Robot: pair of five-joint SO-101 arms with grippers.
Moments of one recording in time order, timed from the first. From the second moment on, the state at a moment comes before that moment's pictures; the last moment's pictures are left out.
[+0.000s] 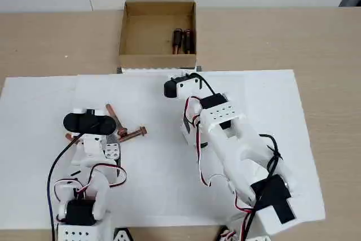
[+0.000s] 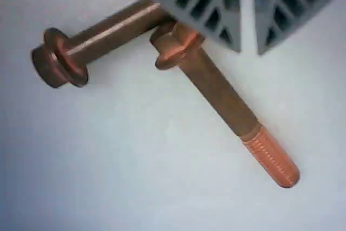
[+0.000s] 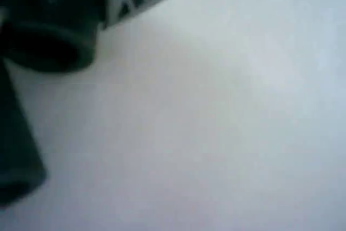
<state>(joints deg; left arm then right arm) -2.1 -103.4 95.0 55.7 1.6 -24.3 2.1 28.2 63.6 3.9</state>
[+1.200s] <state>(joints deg) -2.1 -103.4 85.8 63.9 1.6 -6.2 -40.8 14.8 97.2 -4.6</state>
